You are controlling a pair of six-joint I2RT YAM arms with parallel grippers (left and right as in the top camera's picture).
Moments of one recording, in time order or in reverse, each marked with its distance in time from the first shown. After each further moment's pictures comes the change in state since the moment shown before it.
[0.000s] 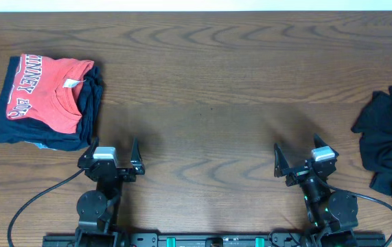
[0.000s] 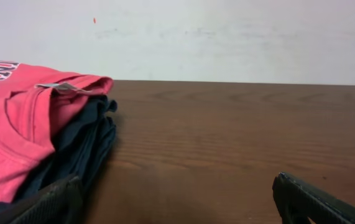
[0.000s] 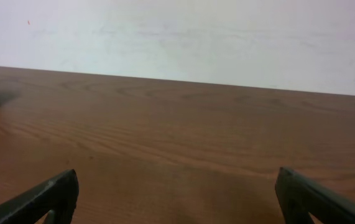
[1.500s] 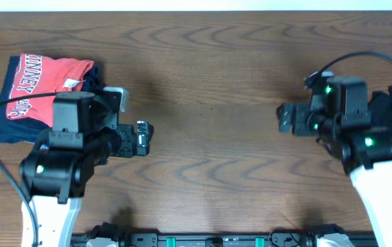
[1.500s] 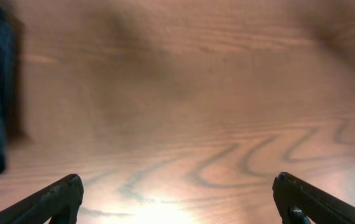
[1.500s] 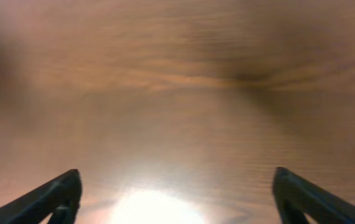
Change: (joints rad) left arm 0.001 1.027 1.162 -1.004 0.342 -0.028; right arm -0.088 1.174 1.092 -0.763 -0.005 0.149
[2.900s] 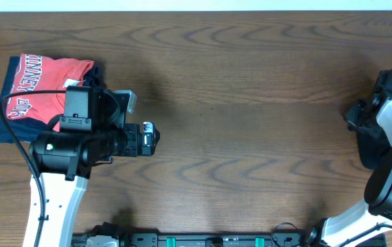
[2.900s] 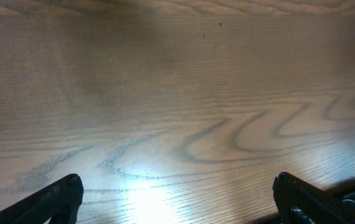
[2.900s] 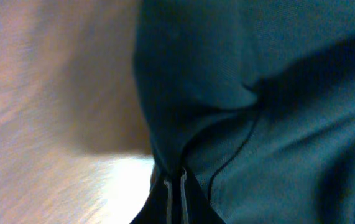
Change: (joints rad) left arm 0.000 0.082 0.000 -0.066 0.053 -0.010; right arm -0.521 0.651 0.035 0.263 0.164 0.107
